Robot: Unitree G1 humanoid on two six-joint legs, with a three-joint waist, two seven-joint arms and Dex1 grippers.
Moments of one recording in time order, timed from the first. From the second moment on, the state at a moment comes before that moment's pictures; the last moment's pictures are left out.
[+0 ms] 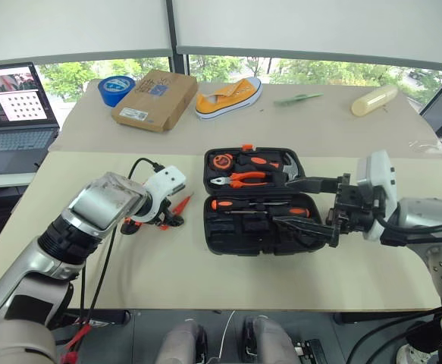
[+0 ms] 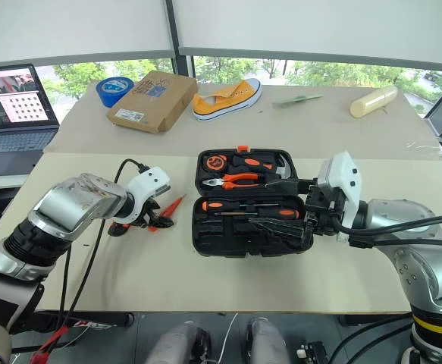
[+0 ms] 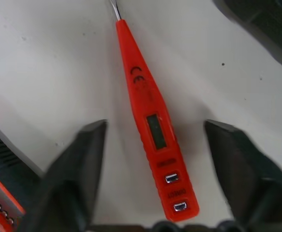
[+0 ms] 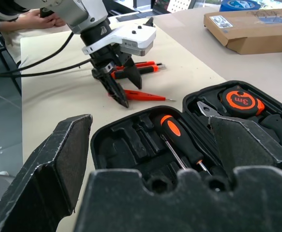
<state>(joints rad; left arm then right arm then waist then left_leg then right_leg) -0.83 0.77 -0.47 -0.10 -0.33 1.28 -0.70 -0.28 -0.81 -0.21 -0.54 0.75 0.73 0.92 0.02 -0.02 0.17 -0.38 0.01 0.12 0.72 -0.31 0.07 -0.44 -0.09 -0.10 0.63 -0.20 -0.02</state>
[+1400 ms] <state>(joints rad) -1.08 0.48 -0.70 0.16 -0.08 0.81 -1.25 0.09 -0.89 -0.42 -0.66 0.77 0.73 0.87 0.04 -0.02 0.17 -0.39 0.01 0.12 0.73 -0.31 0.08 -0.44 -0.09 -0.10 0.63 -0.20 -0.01</state>
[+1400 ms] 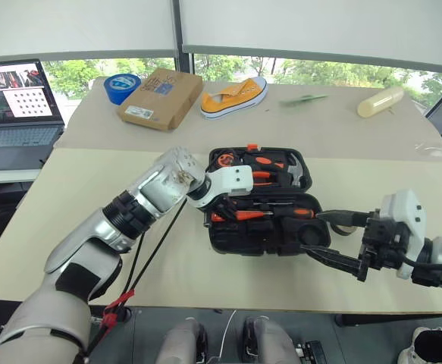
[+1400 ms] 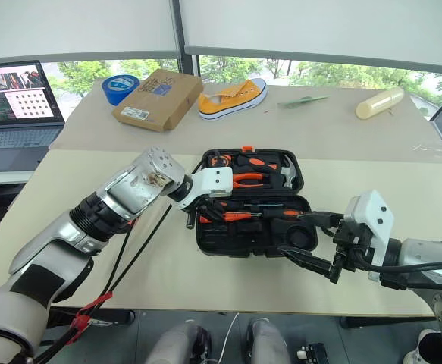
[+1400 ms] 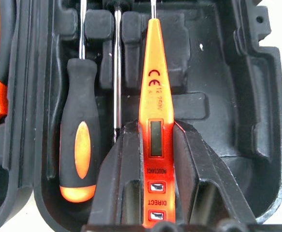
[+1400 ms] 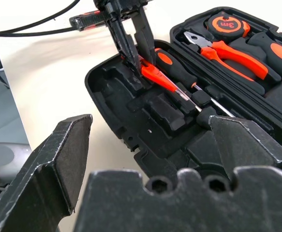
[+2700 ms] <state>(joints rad) -0.83 0.40 -0.40 0.14 -0.14 0.58 -1.16 0.06 -0.88 -0.42 -0.63 0.77 0.72 0.83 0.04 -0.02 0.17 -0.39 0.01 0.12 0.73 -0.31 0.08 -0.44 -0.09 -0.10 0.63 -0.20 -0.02</state>
